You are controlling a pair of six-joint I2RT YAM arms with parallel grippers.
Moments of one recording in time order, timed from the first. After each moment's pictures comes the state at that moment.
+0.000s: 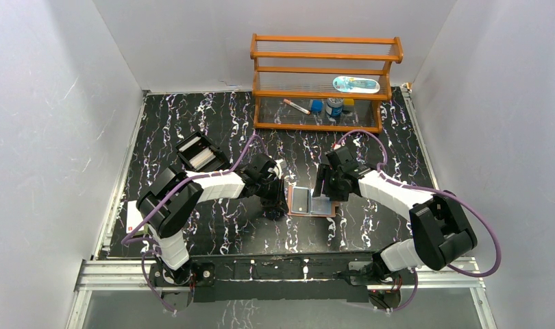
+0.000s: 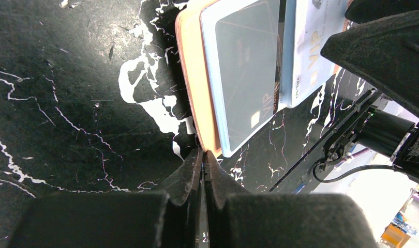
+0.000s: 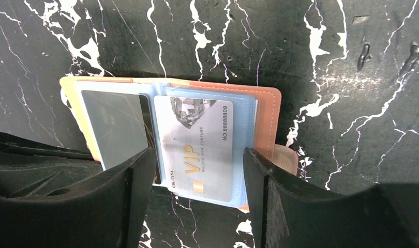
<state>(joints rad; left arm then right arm) -0.77 1.78 0.92 -0.13 0.40 -0.66 0.53 1.40 0.76 -0.44 -0.04 0.65</state>
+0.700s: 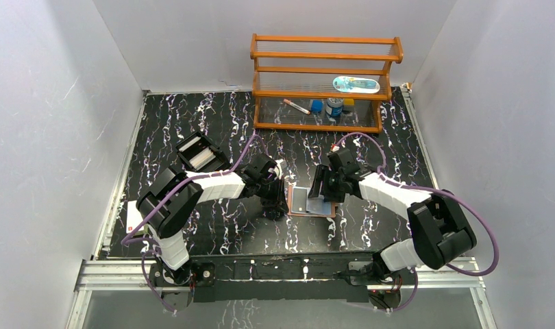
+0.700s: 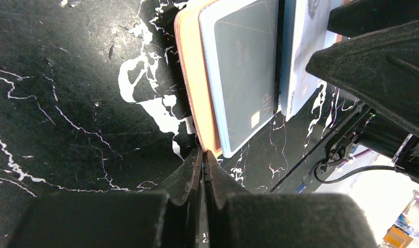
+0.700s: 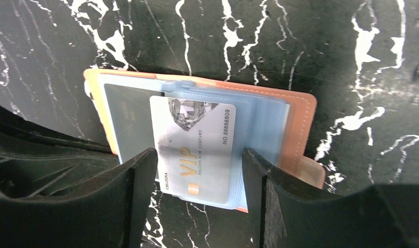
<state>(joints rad) -0.77 1.77 0.92 -0.13 0.40 -0.66 0.52 1.41 0.72 -0.35 -0.14 0.66</state>
